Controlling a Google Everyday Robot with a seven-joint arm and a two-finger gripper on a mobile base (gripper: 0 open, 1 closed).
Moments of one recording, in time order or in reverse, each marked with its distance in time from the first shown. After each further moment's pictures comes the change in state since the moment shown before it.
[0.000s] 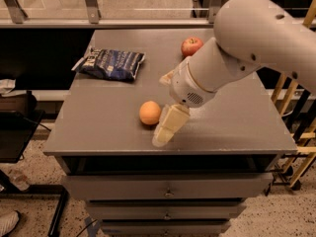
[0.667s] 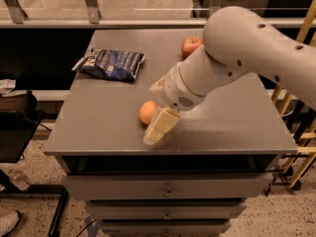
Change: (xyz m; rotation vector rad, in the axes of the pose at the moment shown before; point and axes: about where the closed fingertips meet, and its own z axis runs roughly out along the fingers) arm -0.006 -0.002 0.026 -0.029 -0.031 -0.010
